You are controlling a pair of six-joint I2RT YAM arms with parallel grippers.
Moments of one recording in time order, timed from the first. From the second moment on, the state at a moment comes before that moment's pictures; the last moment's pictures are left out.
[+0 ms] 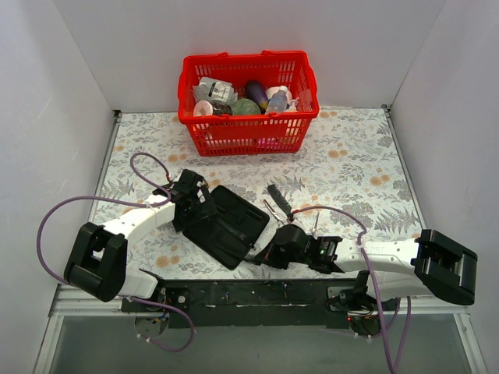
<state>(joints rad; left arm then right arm) -0.44 1.37 0.77 -0.56 -0.13 -0.82 1.20 1.22 0.45 0.01 0.11 1.54</state>
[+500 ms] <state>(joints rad) -0.44 1.36 0.76 -0.55 -0.13 -0.81 1.23 1.30 0.53 -0.02 0.08 1.51</state>
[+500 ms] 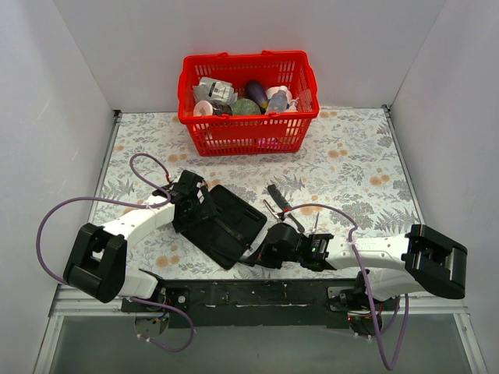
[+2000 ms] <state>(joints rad) -0.44 1.30 0.74 -0.57 -0.11 -0.80 1.24 1.70 0.81 0.04 0.11 1.64</state>
